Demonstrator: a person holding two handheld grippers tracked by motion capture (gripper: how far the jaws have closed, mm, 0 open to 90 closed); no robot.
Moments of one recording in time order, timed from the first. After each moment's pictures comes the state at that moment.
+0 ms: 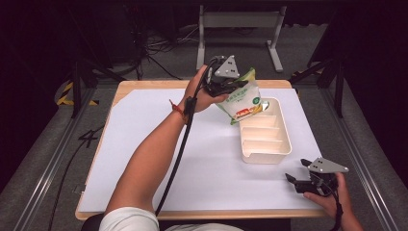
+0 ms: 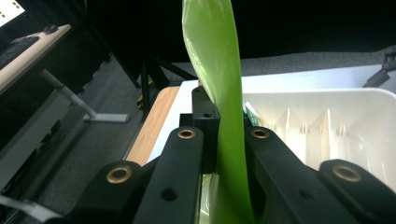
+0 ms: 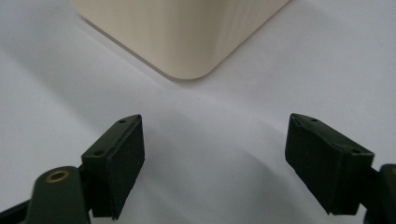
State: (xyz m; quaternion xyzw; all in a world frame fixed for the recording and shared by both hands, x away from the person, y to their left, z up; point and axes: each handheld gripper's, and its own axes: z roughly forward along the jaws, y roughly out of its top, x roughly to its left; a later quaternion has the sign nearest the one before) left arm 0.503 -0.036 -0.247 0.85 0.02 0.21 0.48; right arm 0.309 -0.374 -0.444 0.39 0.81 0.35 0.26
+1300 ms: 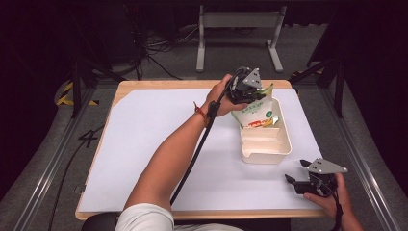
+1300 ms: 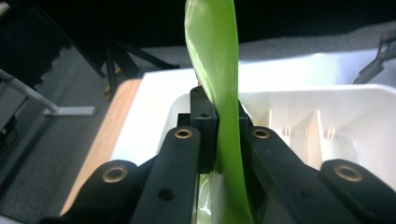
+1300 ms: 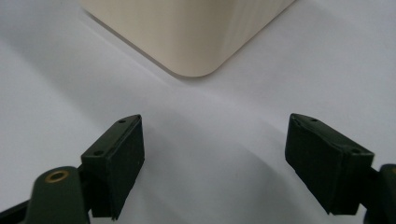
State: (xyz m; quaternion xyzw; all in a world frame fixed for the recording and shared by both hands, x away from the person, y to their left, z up) left arm 0.515 -0.099 -0.286 0.89 -0.01 0.16 0.44; right arm 0.308 -0.373 -0.445 0.38 0.82 0.35 0.26
